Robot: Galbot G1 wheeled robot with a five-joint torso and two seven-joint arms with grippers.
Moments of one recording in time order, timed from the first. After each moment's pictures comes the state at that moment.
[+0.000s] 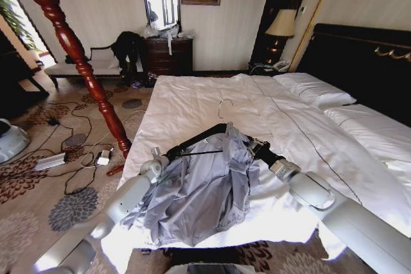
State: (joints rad) left arm 0.56 -1.11 0.15 -1.17 -1.25 0.22 0.05; right arm -1.15 0.55 0.29 2.08 0.04 -0.18 -0.01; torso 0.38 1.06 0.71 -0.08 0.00
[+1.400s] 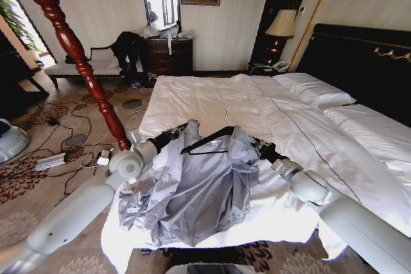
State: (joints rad) left arm 0.73 -0.67 -0.03 -2.07 -1.44 0.20 -0.05; right arm -1.13 0.53 0.28 1.94 -0.03 -0.19 -0.01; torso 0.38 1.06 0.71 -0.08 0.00
